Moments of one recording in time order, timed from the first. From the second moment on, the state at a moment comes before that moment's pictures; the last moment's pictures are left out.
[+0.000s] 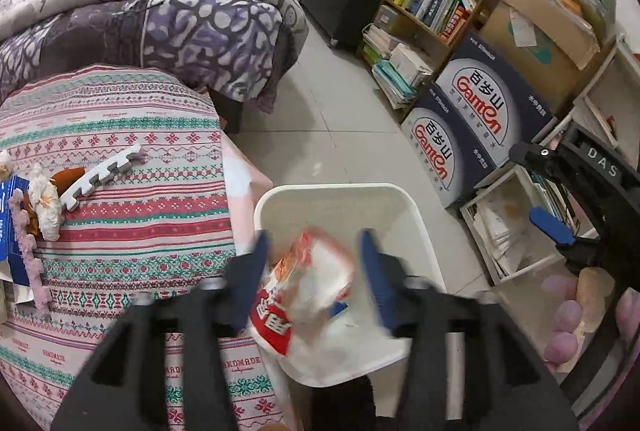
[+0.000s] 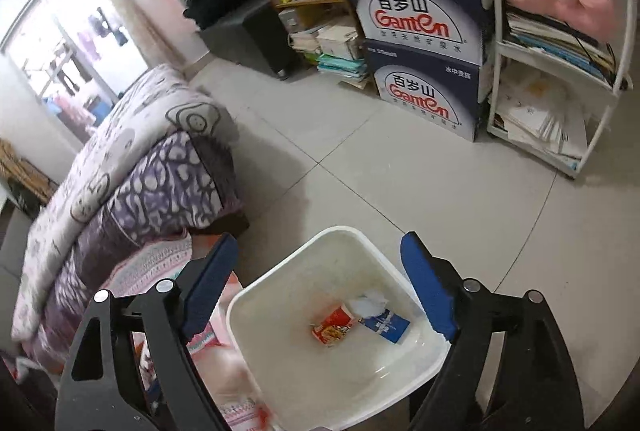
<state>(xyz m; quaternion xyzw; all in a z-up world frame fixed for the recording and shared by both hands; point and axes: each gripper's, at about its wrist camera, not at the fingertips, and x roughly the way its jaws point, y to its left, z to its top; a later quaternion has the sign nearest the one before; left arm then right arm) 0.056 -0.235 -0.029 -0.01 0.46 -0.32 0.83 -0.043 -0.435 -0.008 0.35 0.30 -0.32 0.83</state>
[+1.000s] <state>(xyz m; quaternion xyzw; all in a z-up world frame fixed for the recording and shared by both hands) 0.171 0.052 -0.096 0.02 0.58 0.04 0.81 0.079 -0.239 -0.057 0.19 0.45 -0.16 0.86</state>
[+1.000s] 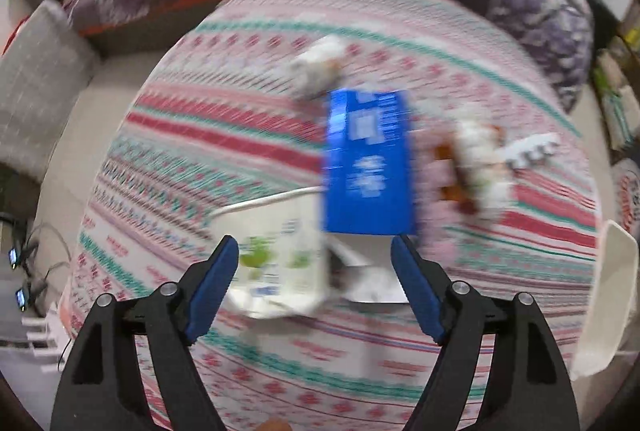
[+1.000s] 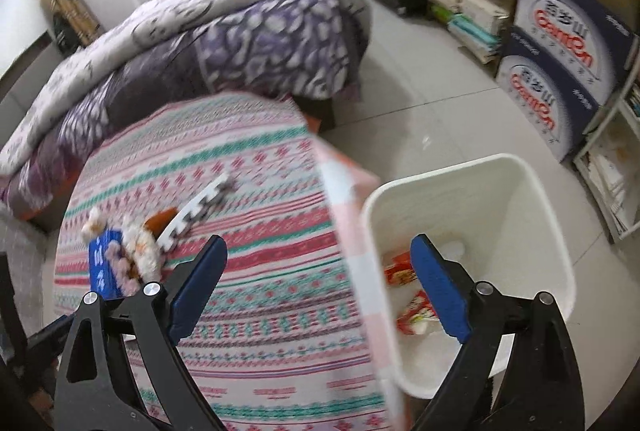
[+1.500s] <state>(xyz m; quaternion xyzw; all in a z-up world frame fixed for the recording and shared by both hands) 0.180 0.110 -0.136 -0.07 0.65 -0.02 0.76 0.125 -0.129 -0.106 0.15 0.52 -0.02 0.84</state>
